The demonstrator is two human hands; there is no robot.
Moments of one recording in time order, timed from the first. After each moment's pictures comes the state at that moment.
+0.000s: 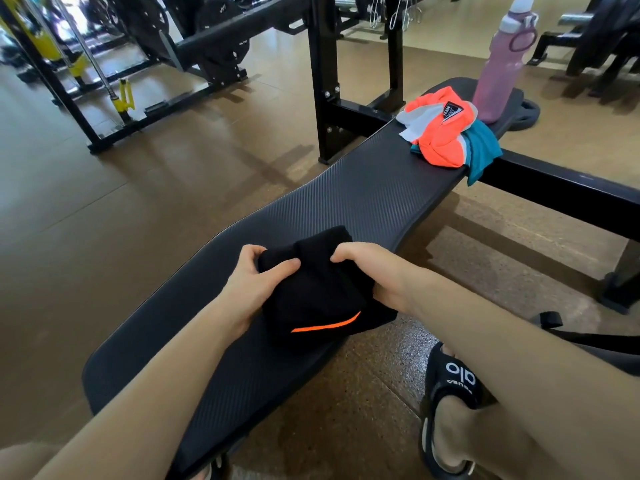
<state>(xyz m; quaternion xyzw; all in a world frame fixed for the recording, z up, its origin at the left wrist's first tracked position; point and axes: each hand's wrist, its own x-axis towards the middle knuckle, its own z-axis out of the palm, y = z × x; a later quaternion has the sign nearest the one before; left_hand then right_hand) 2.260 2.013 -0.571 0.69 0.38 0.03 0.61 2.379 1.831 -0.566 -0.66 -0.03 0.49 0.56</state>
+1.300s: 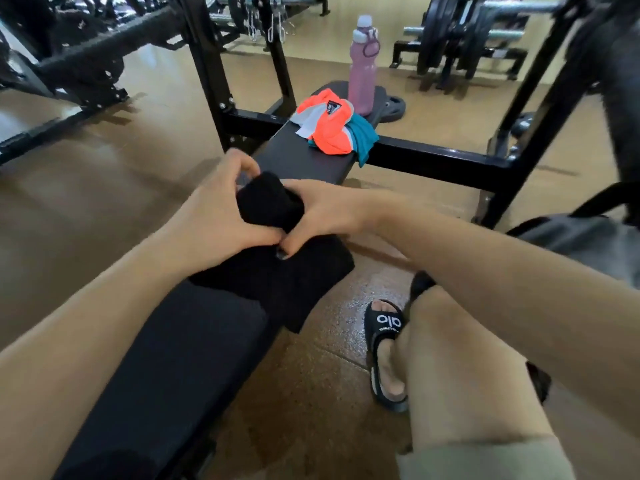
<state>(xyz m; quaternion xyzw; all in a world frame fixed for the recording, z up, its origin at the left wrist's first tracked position) 2.267 1.935 -0.428 0.95 0.03 0.01 0.32 2.358 1.772 -0.464 -0.78 -0.35 0.31 0.43</state>
